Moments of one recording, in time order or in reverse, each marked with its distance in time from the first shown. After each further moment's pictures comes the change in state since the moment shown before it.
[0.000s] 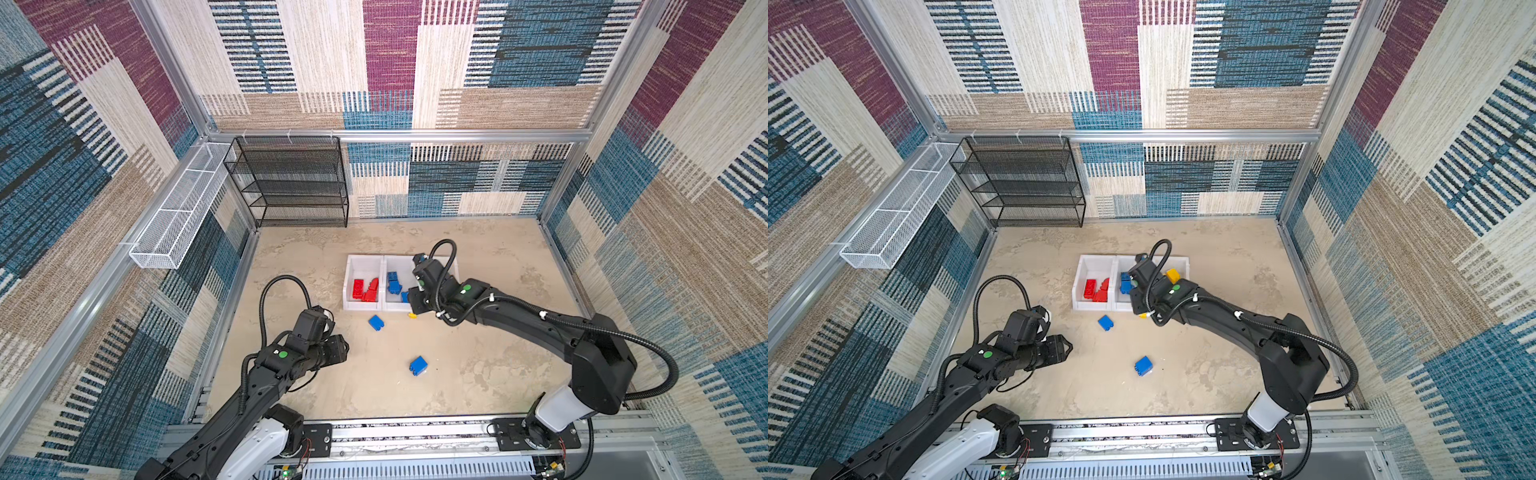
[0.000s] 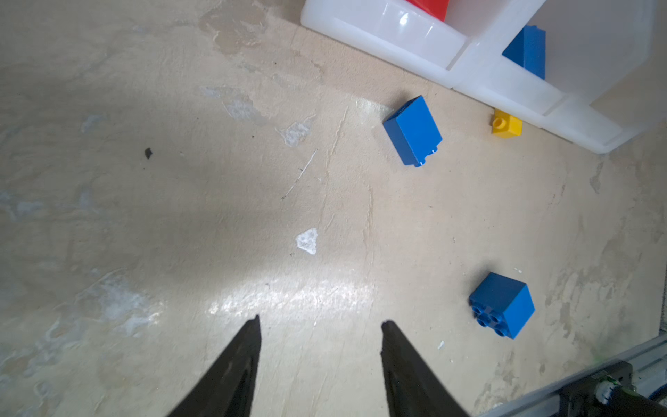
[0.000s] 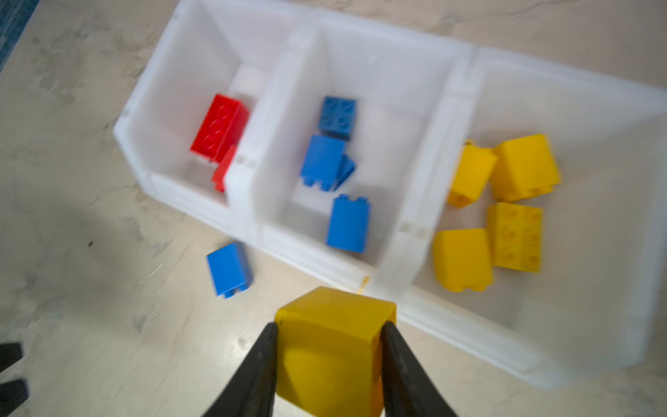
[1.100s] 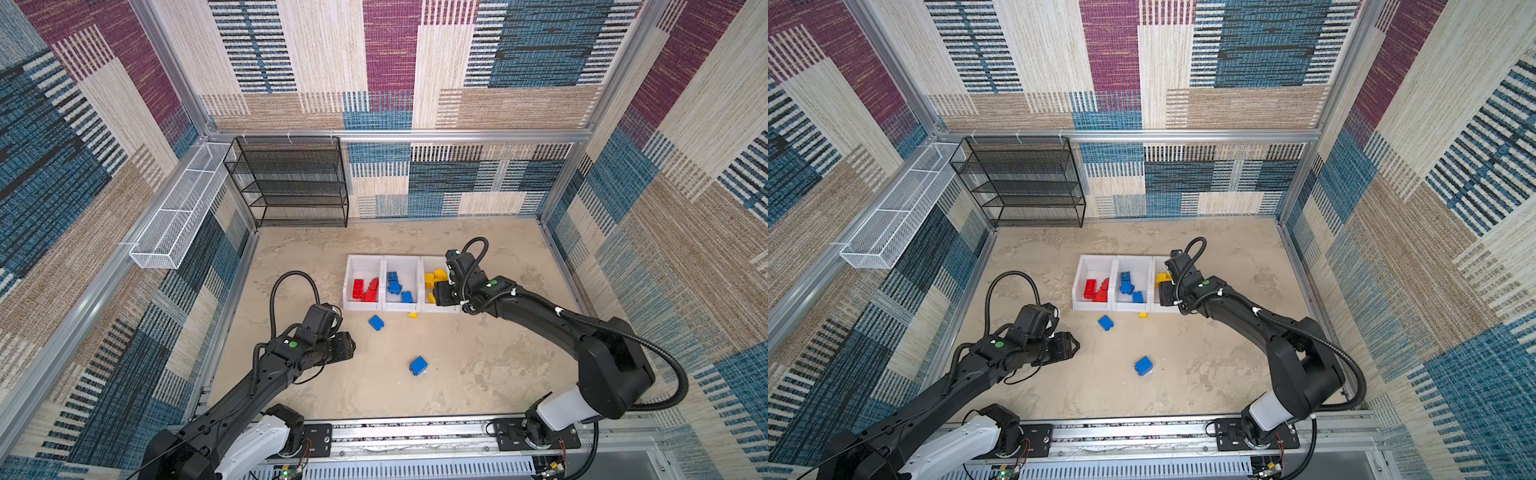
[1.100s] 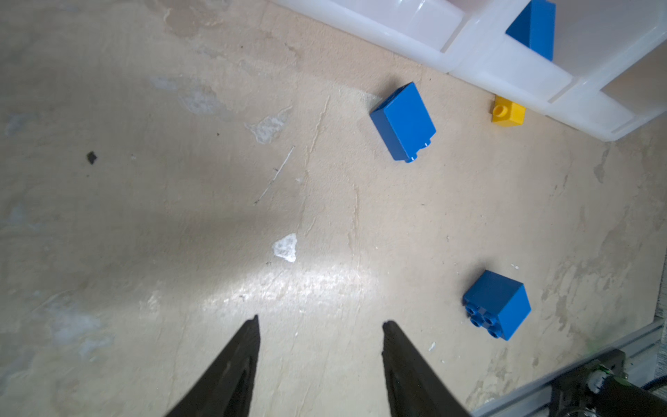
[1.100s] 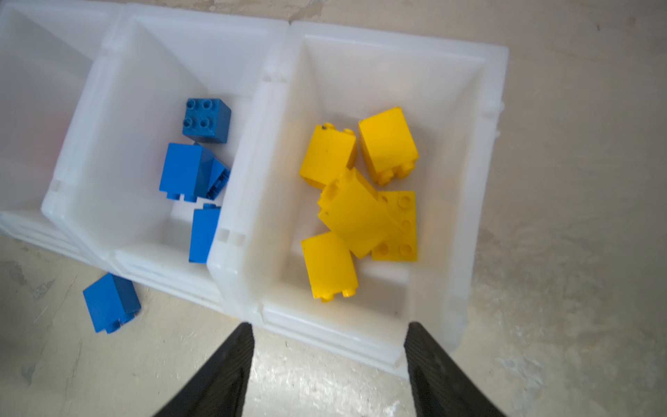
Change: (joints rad) left arm -0.042 0.151 0.048 0.055 0.025 -0.004; right arm -0.194 -0.087 -0.180 0.057 -0.072 -0.052
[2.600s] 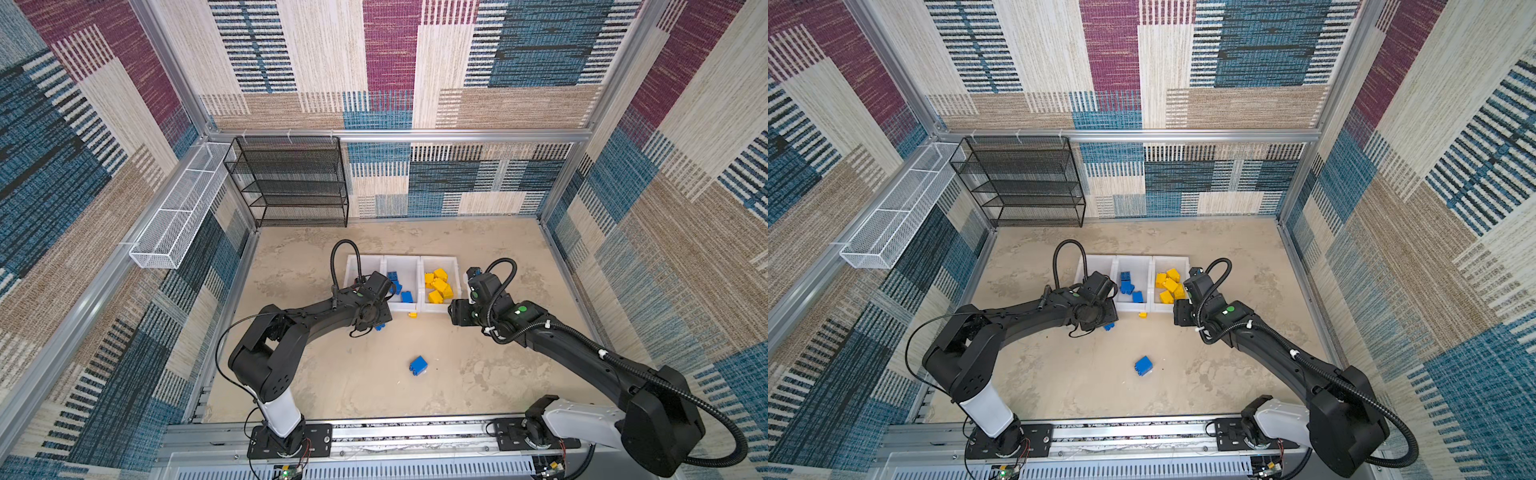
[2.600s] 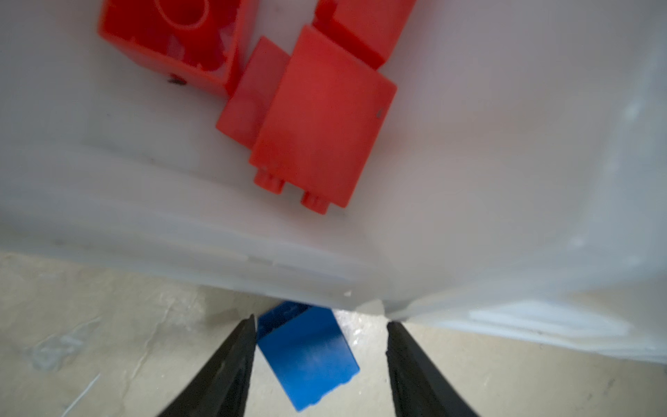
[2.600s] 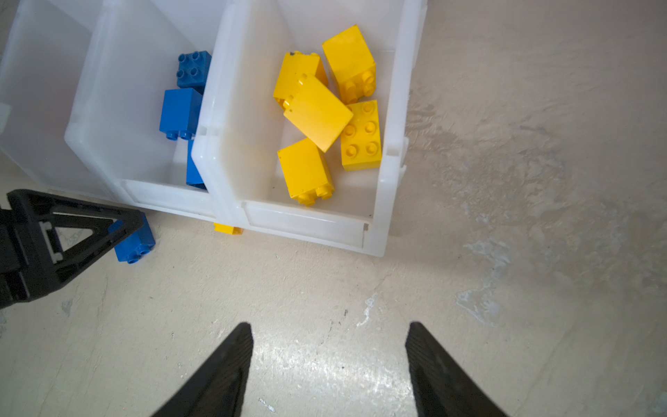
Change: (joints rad) left arm -0.183 0.739 0.459 0.158 -0.237 -0.276; right arm 0.000 -0.275 -0.205 -0.055 -0.026 0.082
